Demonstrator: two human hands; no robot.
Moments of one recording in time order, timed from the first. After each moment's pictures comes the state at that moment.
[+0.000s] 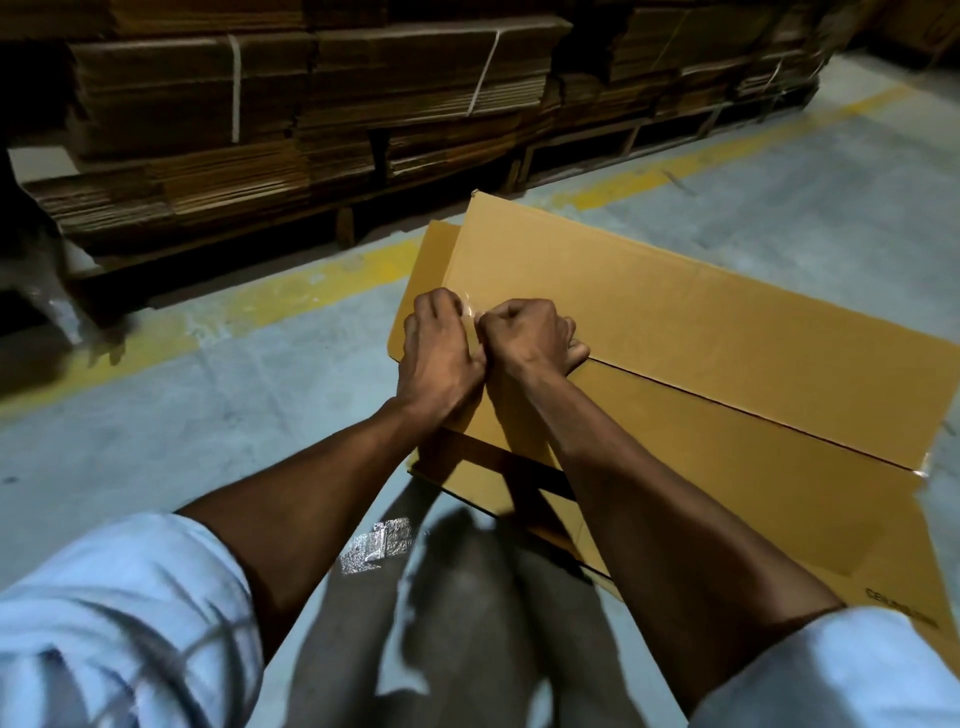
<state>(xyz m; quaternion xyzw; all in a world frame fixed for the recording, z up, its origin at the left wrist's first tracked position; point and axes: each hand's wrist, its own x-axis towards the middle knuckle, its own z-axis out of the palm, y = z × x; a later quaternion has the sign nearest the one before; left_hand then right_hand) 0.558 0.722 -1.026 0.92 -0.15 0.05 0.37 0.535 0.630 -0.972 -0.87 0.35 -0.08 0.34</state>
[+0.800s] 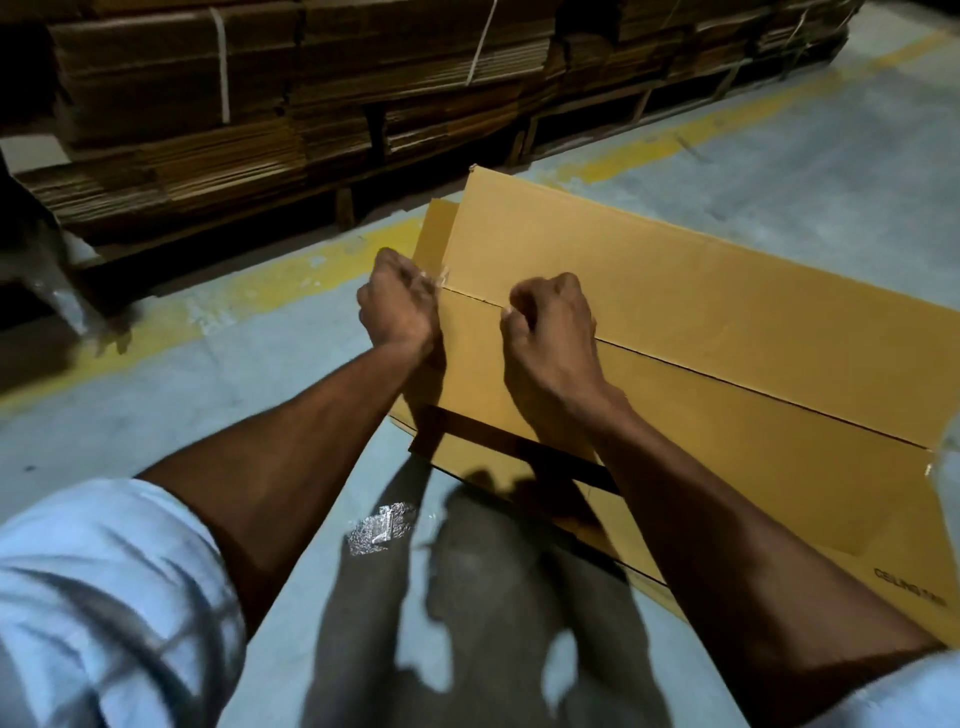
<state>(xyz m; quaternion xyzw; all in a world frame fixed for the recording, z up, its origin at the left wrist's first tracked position) 0.589 0.729 -1.004 0.83 0.10 0.09 0.54 0.504 0.596 -0.982 -0.94 0.14 -0.15 0.28</state>
